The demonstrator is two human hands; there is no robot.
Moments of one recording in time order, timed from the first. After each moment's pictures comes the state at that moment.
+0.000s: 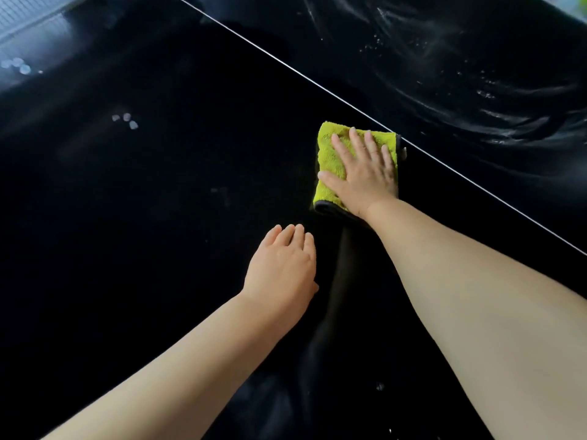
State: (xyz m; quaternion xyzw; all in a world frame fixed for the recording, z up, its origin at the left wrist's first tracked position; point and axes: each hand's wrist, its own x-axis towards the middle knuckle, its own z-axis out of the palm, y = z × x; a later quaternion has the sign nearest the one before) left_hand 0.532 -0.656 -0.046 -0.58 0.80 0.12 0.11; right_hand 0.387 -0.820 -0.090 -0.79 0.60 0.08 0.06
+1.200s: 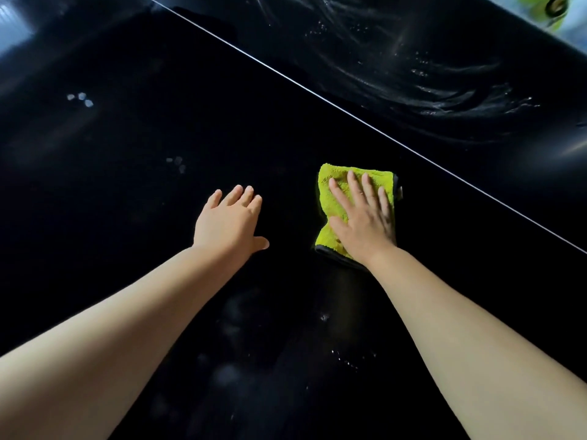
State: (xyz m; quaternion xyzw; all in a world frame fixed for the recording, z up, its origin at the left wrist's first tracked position) left_hand 0.515 -0.638 -0.044 -0.65 0.74 0.14 0.11; right_hand 0.282 -0.678 -0.079 -0.77 0.62 0.08 0.09
